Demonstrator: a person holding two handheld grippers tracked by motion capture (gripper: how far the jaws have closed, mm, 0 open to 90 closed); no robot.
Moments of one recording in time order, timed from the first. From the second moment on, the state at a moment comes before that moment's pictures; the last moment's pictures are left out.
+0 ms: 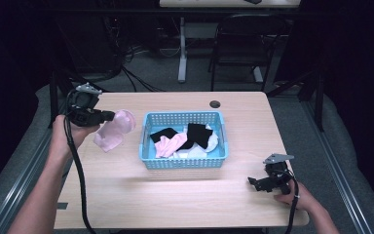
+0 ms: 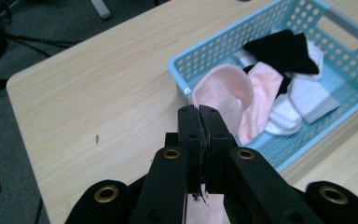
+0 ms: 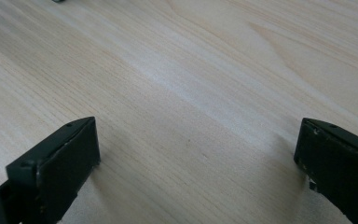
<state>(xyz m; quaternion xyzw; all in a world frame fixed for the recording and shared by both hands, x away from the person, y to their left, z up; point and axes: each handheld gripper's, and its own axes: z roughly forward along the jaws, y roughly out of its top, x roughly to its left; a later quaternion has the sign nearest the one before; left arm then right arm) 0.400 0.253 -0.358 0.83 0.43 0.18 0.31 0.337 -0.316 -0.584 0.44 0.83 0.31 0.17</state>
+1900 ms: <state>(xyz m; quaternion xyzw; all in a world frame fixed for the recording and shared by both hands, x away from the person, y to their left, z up) 0.413 0.334 -0.504 0.74 0.59 0.15 0.29 0.336 -0.316 -0.584 0.44 0.83 0.31 0.17</state>
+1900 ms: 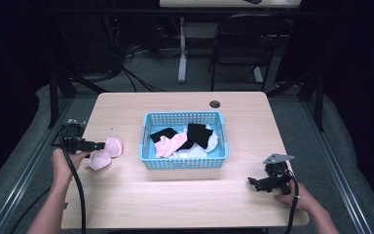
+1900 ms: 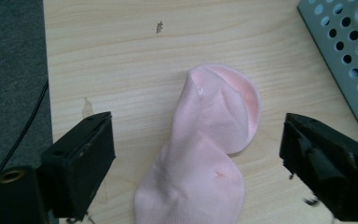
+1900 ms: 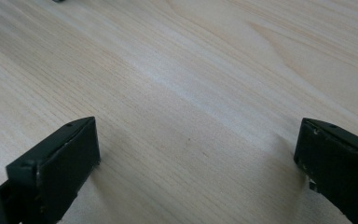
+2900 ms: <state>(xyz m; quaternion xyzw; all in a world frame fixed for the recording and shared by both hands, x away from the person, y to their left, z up) 0.386 0.271 -0.453 0.76 0.49 0.18 0.39 0.336 -0.317 -0.584 0.44 0.83 0.31 0.17</state>
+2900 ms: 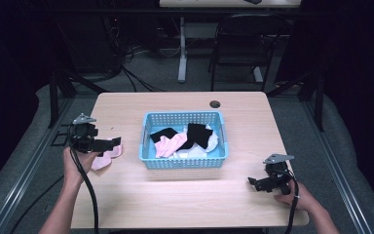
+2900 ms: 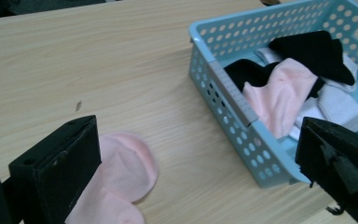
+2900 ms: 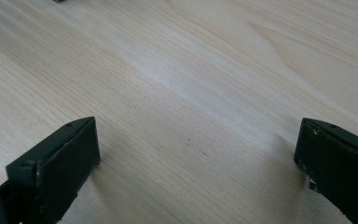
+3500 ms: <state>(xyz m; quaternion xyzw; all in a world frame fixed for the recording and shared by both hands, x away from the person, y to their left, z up) 0.408 0.201 -0.440 0.81 0.44 0.15 0.37 0.336 -0.317 -0.584 0.44 0.83 0.31 0.17</state>
